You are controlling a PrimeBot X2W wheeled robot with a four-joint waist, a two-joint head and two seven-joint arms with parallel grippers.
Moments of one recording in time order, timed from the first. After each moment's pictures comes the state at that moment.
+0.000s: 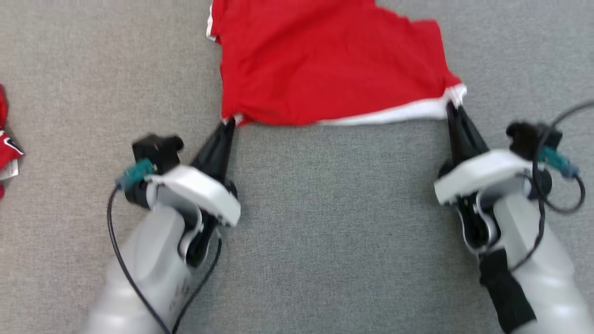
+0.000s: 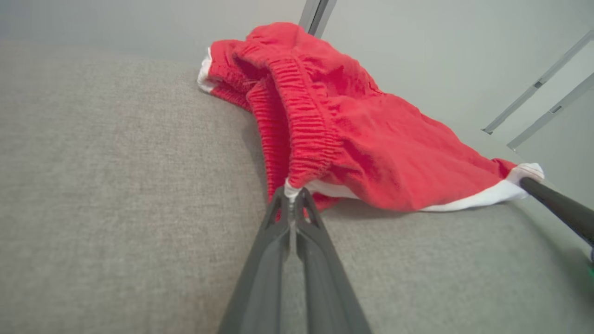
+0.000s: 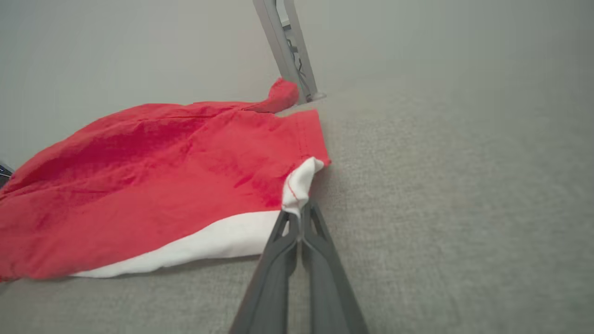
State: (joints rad) left arm -0.67 0.10 -0.50 0.75 -0.68 -0.13 -0.26; right arm -0.67 -0.05 0.16 0.75 0.44 0.13 -0.26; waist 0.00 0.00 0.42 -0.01
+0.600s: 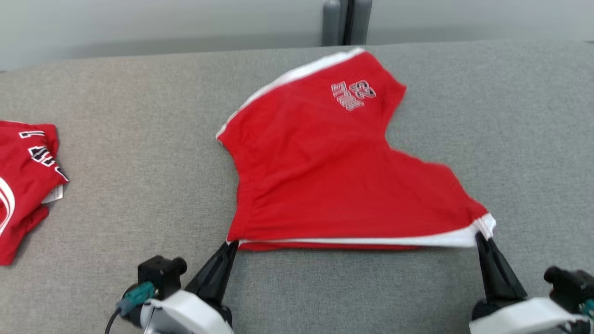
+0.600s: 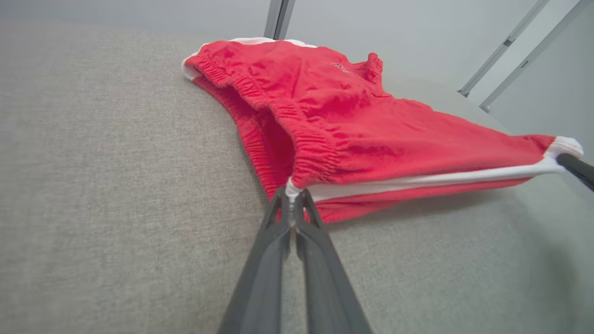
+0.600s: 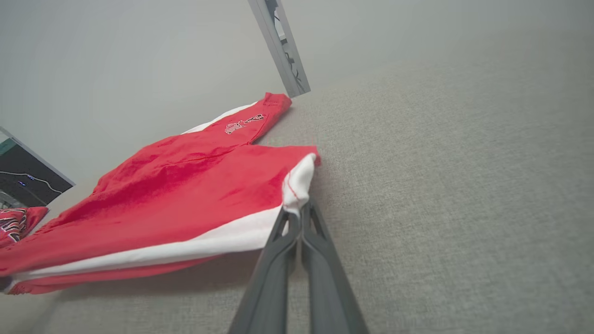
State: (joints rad) left arm -0.17 0.27 -0.54 0.27 -0.65 0.00 -0.17; right arm -0.01 -0.04 0.03 0.17 0.43 0.13 -0.15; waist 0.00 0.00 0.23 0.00
